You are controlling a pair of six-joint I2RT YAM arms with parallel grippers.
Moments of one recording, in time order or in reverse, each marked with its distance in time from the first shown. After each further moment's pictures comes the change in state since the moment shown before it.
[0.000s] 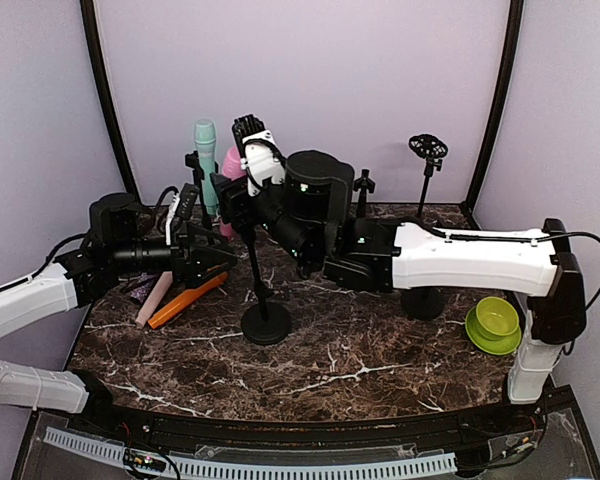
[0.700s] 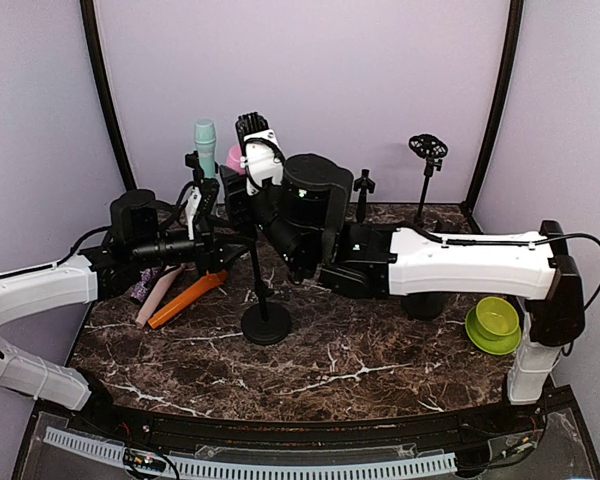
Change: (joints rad) left arm -0.073 0.151 0.032 0.194 -0.149 0.130; right arm 0.032 0.009 0.006 0.055 0.124 -0.029
